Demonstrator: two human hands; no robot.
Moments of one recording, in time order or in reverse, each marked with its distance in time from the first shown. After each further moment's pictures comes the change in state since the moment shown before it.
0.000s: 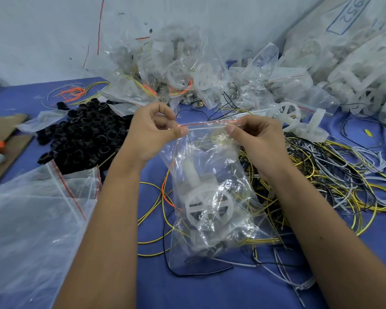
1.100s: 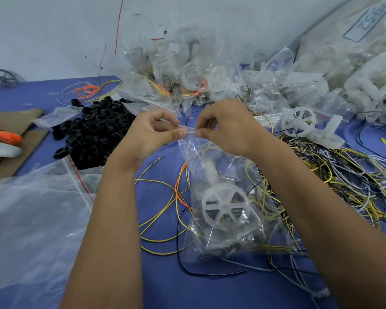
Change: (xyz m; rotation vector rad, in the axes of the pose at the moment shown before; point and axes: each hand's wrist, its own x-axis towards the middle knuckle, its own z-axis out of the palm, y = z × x) left_hand -0.006 -0.004 -0.033 -0.015 -0.076 -0.060; right_hand 0.033 -0.063 0.062 -0.838 -0.448 -0.326
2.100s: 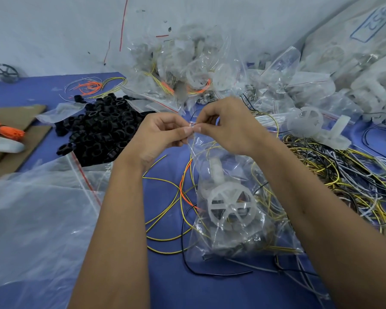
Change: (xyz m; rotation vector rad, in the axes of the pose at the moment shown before) left_hand -0.006 -0.003 0.003 -0.145 -0.073 0.018; right_hand 0.005 -0.005 0.012 0.237 0.028 -0.016
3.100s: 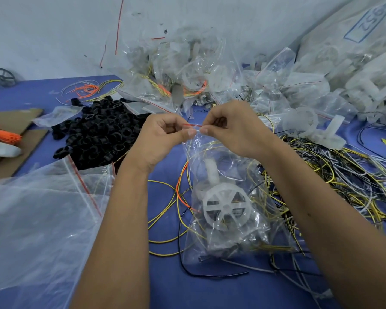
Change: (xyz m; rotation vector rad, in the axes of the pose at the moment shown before) left_hand 0.004 -0.001 0.015 0.079 0.056 0.106; right_hand -0.010 0.015 -0.010 -0.015 0.023 0.021
